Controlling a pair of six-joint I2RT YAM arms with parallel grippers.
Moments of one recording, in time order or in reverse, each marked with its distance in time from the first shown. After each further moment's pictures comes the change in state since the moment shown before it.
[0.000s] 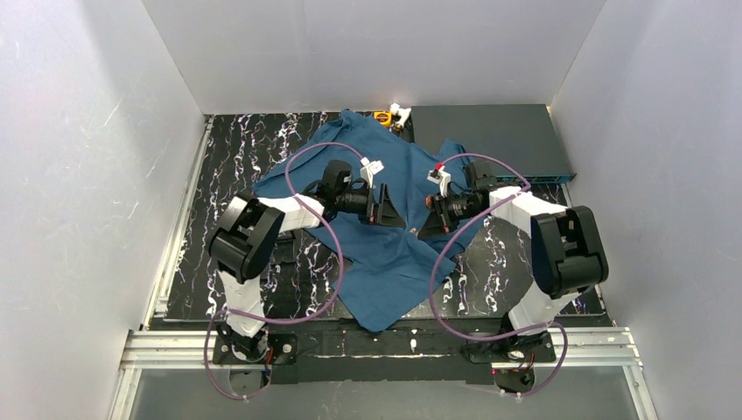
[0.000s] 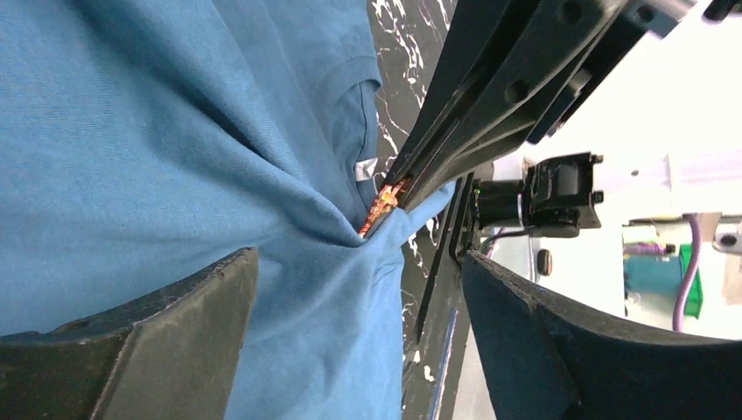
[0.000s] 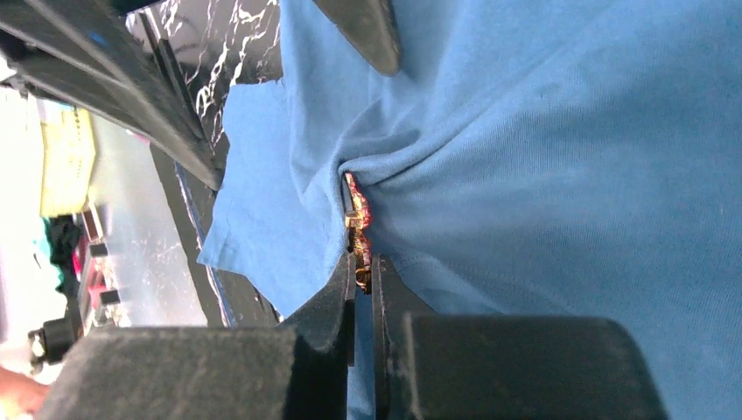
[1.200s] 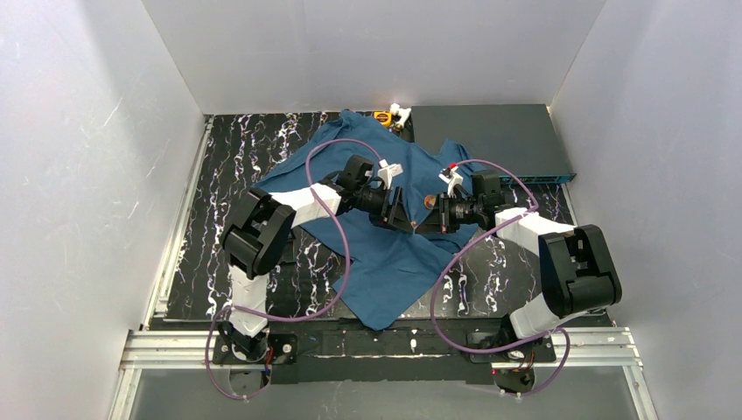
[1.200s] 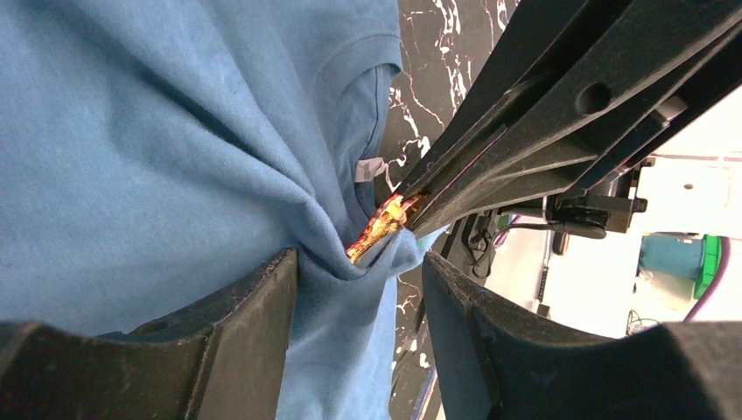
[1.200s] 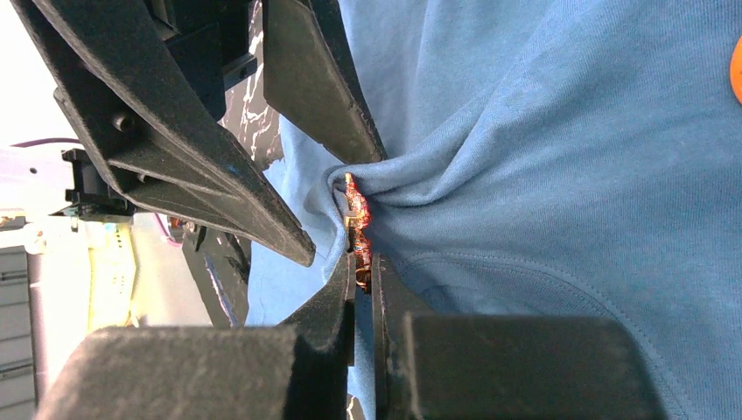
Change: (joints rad) left arm -0.073 0.052 0.220 -0.402 -0.088 0.112; right arm 0.000 -0.169 -0.264 0.496 0.114 0.515
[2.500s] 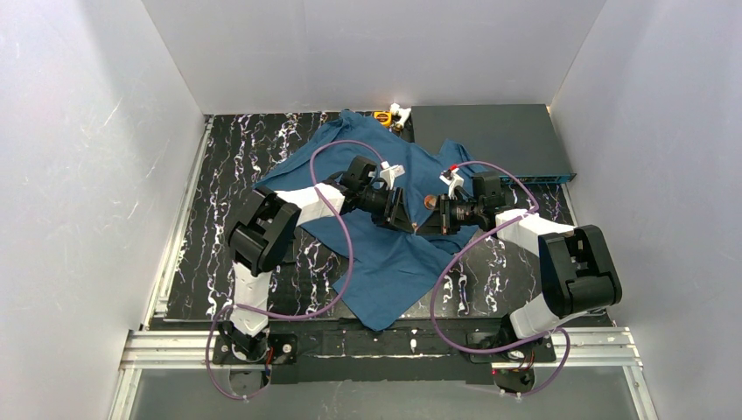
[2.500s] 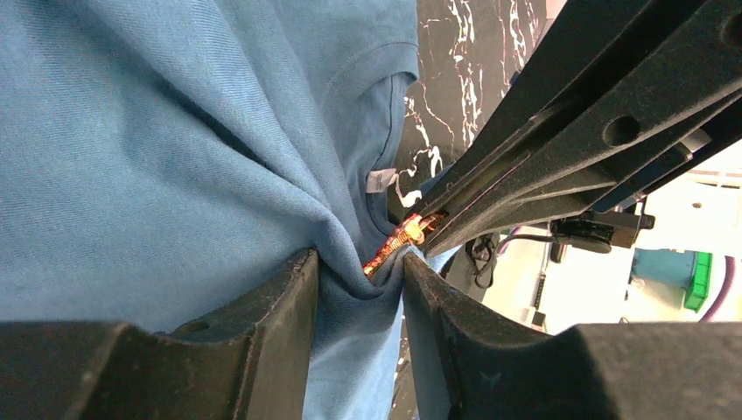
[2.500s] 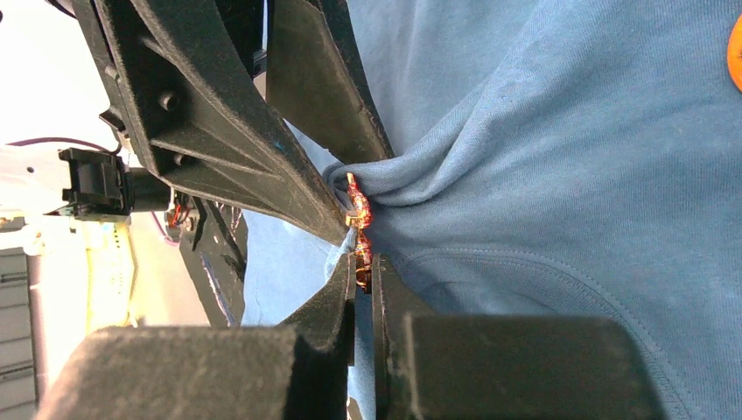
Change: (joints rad) left arm -0.009 0.040 0.032 0.001 -0.021 -0.027; right arm 0.000 -0.002 -0.015 0.006 0.000 0.000
